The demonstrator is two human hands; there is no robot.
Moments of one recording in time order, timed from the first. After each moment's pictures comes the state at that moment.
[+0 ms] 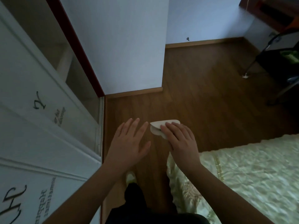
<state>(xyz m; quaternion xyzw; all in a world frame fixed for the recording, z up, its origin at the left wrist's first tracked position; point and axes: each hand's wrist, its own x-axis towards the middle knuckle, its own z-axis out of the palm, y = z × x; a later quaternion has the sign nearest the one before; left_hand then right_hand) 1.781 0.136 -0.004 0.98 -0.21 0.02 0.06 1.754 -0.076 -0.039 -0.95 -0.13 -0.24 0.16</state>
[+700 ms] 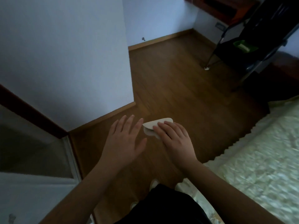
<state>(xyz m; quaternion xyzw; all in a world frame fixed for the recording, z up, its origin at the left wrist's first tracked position) 2.155 0.104 0.002 0.92 -0.37 -0.01 0.07 2.051 -0.083 -0.024 -0.98 -0.01 -0.18 0.07</state>
